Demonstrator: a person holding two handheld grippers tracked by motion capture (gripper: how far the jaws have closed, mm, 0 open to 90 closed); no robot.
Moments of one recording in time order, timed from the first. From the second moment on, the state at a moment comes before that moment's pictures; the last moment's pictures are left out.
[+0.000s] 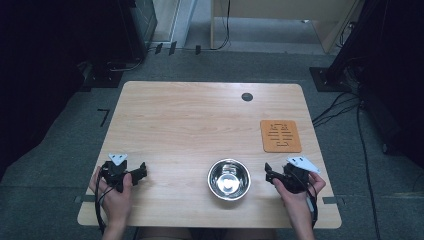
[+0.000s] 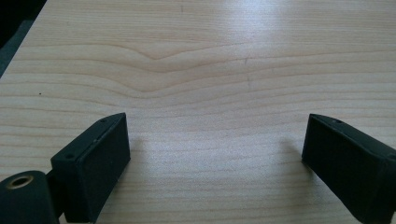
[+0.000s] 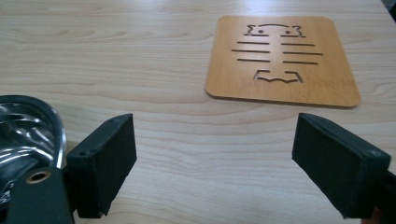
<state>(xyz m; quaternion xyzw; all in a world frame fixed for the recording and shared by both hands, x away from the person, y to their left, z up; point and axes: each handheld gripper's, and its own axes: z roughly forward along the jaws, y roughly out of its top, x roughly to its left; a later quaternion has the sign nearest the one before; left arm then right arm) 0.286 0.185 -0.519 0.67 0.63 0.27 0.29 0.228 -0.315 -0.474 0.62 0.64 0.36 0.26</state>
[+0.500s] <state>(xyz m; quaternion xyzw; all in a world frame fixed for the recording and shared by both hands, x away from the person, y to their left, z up) 0.286 0.185 -0.519 0.67 0.63 0.27 0.29 0.225 -0.292 -0.469 0.60 0.66 0.39 0.24</state>
